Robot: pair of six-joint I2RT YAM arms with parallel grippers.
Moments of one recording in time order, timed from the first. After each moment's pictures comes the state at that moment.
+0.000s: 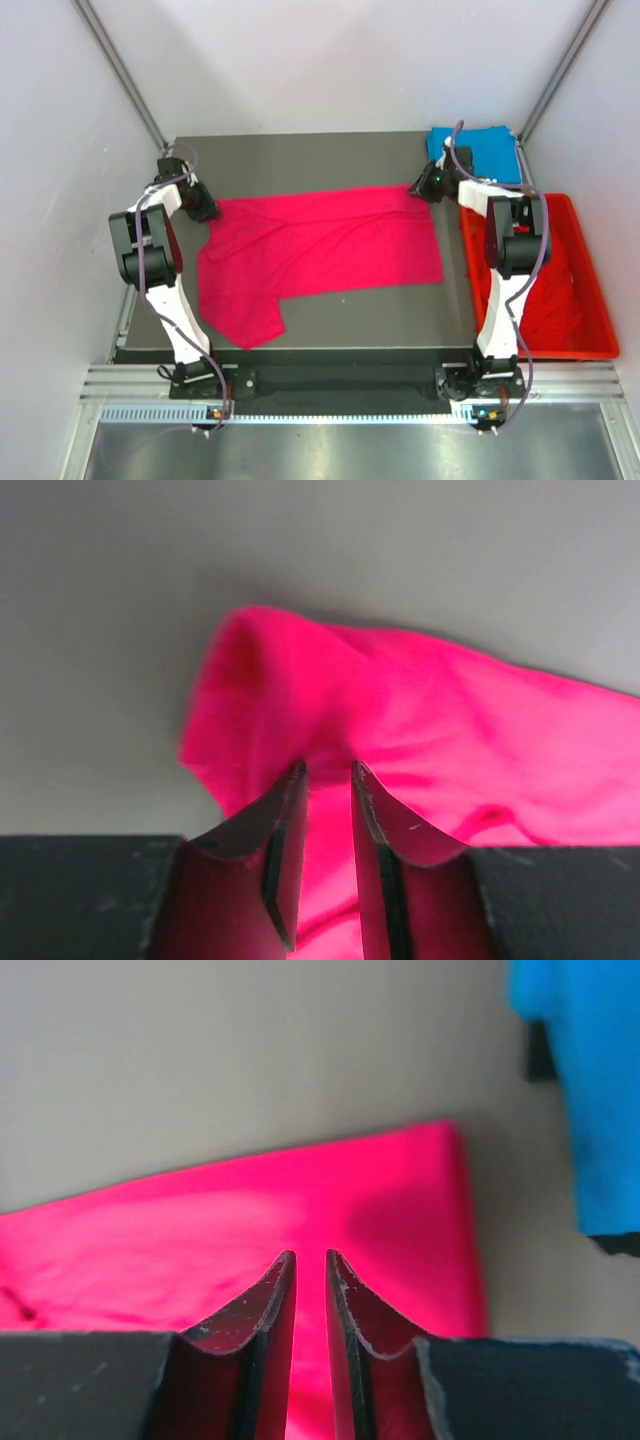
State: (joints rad) left arm 0.24 2.04 1.46 -0.42 0.32 -0.34; right arm 0.06 2.08 1.41 -0.06 -0.34 0.53
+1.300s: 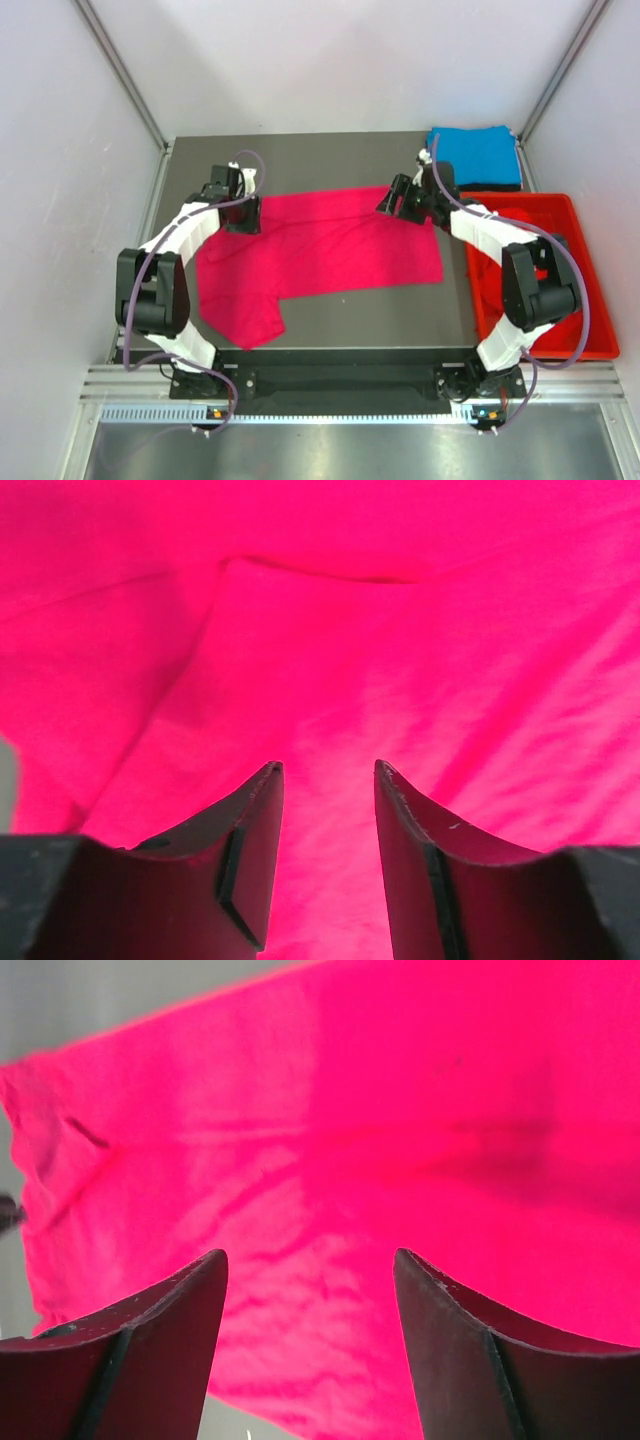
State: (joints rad) left arm -0.14 1.62 1.16 -0.50 0.14 -0.05; right arm 0.28 1.68 1.11 -0.10 -0.26 0.54
